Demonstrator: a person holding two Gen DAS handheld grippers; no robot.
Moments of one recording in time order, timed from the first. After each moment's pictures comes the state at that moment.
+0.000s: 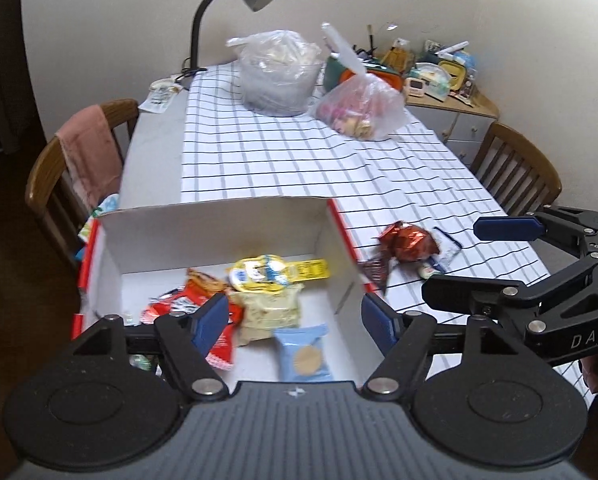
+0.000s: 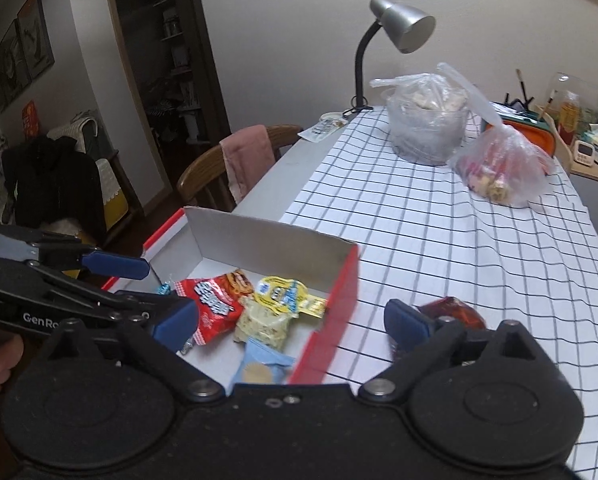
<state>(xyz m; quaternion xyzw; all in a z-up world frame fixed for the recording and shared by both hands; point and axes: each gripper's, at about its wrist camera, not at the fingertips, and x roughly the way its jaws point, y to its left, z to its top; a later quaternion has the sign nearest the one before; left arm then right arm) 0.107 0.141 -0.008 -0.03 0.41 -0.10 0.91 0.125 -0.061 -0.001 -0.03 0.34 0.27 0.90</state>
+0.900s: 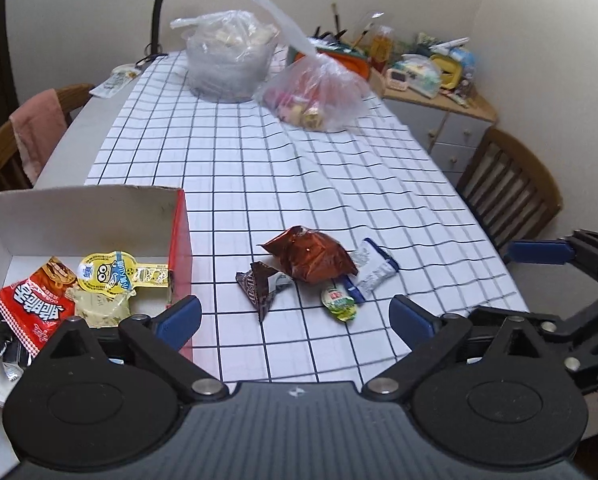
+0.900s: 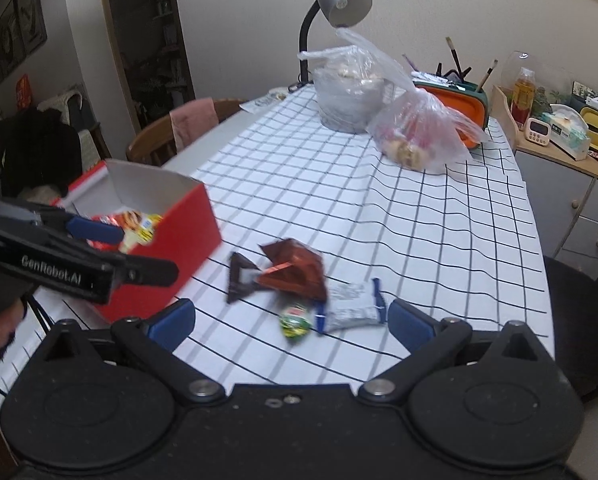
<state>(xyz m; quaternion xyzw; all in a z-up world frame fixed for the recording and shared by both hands) 0.147 -0.026 -0.051 -0.06 0.41 -0.07 0.91 0.162 -0.237 -0.039 -0.07 0.36 0.27 0.89</state>
